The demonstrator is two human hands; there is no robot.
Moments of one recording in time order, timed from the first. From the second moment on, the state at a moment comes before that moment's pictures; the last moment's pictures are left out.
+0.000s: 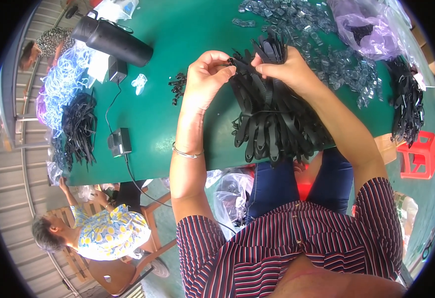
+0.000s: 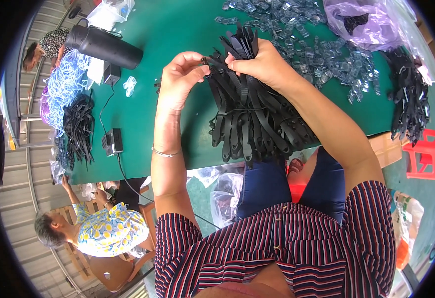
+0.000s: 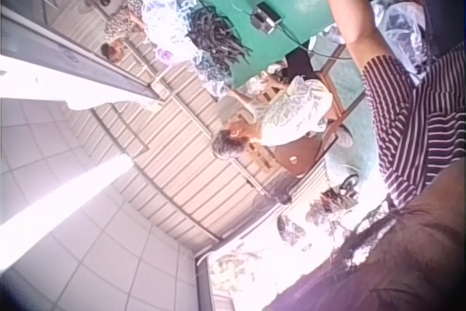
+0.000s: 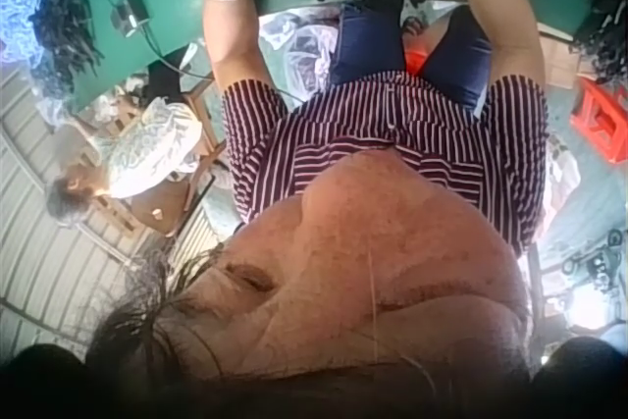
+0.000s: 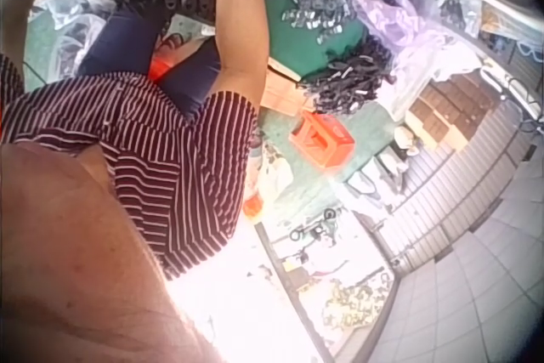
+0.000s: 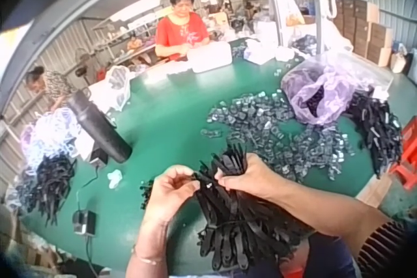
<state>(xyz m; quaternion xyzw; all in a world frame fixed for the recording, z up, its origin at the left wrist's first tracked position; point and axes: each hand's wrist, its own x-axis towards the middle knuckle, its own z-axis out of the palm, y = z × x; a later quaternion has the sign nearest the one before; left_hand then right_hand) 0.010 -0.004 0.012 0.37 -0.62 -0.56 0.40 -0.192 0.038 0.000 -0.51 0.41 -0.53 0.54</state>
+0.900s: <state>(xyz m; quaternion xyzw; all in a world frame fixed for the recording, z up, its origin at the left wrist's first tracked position) -0.004 0.002 0.007 0.34 -0.62 -0.57 0.43 -0.189 0.041 0.003 -0.55 0.44 -0.53 0.47</state>
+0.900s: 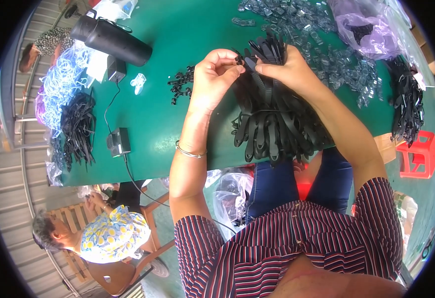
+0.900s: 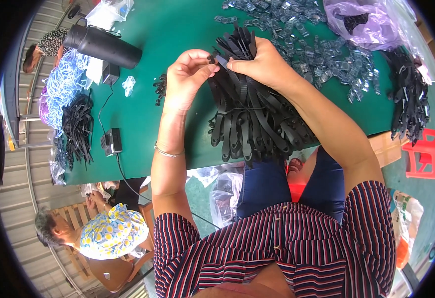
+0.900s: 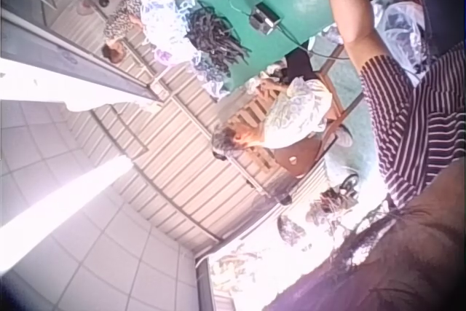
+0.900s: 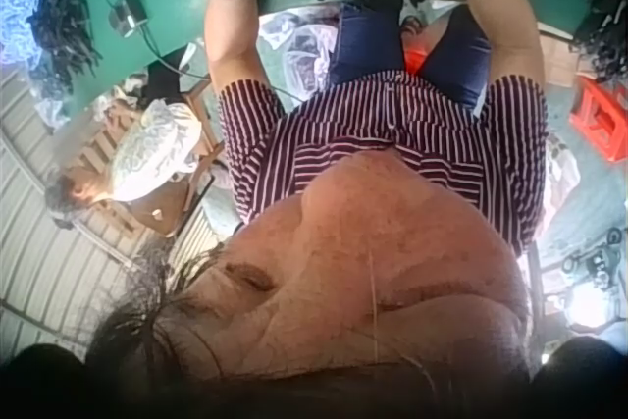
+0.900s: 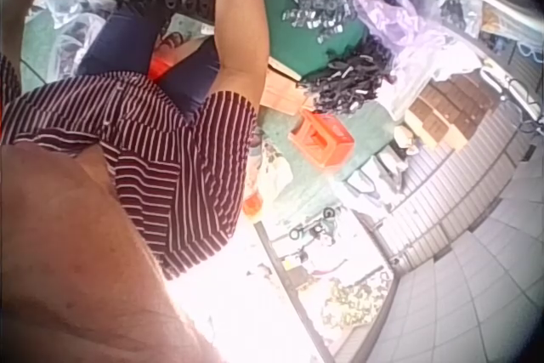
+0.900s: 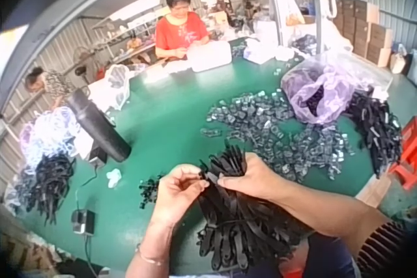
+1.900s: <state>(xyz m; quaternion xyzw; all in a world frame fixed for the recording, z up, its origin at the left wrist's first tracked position) -0.002 0.007 0.014 0.35 -0.65 -0.59 0.32 -0.189 0.043 0.010 -0.60 0.42 -0.47 0.49</state>
